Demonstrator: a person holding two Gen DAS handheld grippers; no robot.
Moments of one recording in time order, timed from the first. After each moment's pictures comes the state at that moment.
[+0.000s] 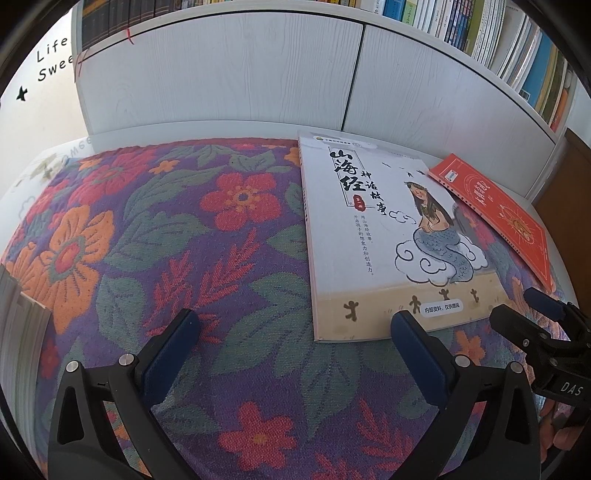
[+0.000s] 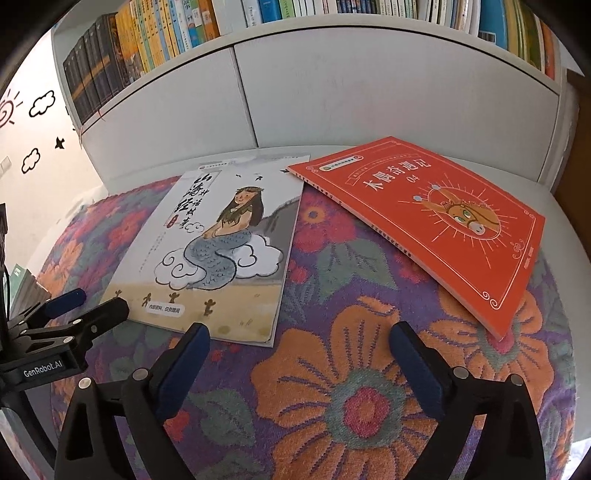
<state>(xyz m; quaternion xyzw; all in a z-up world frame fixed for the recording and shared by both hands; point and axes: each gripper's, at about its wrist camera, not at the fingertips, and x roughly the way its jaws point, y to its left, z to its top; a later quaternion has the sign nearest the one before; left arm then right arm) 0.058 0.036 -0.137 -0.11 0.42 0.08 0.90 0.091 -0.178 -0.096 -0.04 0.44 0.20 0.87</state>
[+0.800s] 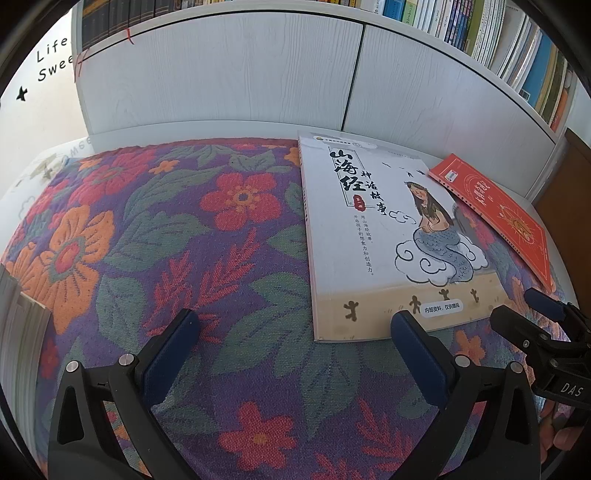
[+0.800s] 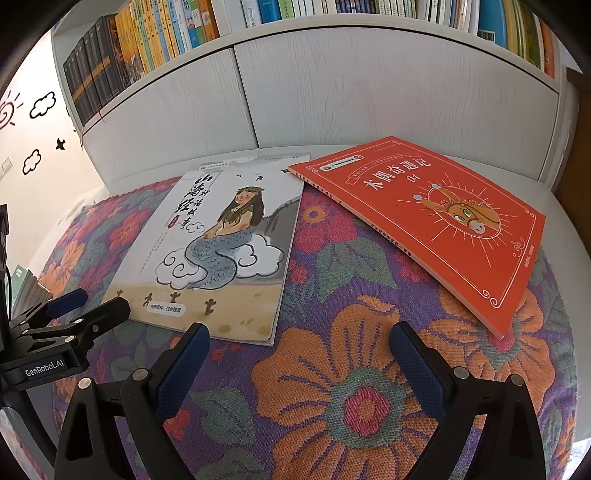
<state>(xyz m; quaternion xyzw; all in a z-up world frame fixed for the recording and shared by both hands) 0.057 0.036 -0.137 -0.11 0.42 0.08 0.90 0.090 -0.178 -0.095 -0.03 0.44 0.20 0.87</state>
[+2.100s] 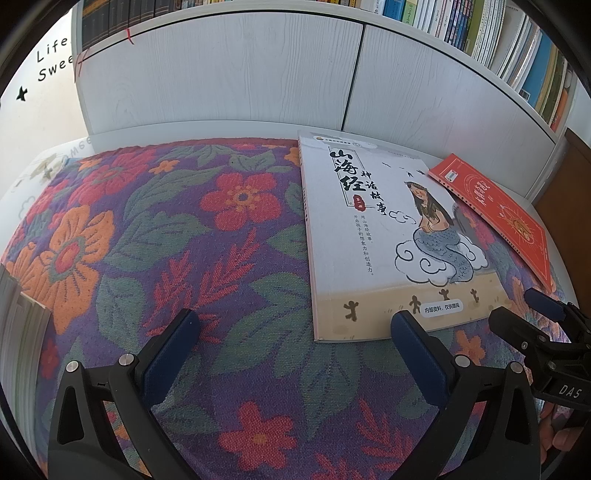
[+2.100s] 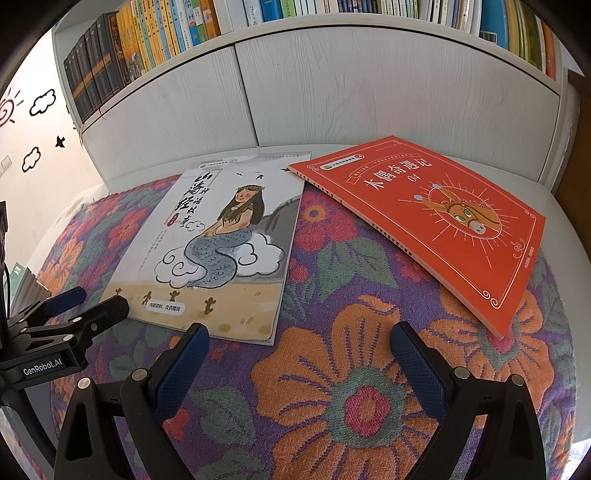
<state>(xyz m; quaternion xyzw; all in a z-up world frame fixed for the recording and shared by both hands) 0.058 0.035 -0.137 -0.11 0.42 0.08 0.90 0.092 -0.177 -0.097 -0.04 0.44 0.20 0.87</state>
